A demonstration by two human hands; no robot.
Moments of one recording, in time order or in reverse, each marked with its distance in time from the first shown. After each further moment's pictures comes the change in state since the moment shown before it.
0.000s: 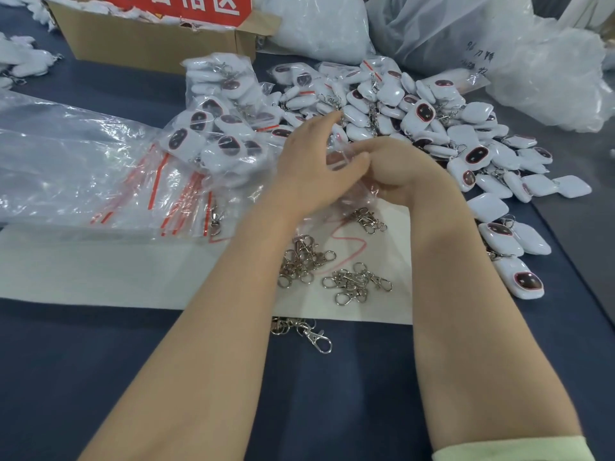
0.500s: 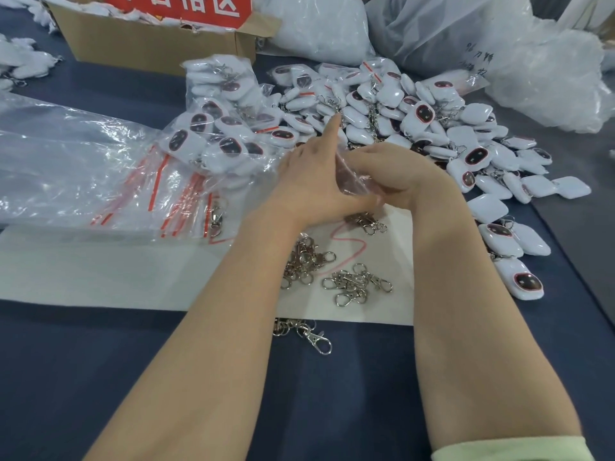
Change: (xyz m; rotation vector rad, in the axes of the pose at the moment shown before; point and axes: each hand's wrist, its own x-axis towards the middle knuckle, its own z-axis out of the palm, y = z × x) left_hand -0.002 -0.009 0.007 0.188 -0.169 -0.041; right_hand -0.010 -0.003 0.000 -0.021 -0.051 0.025
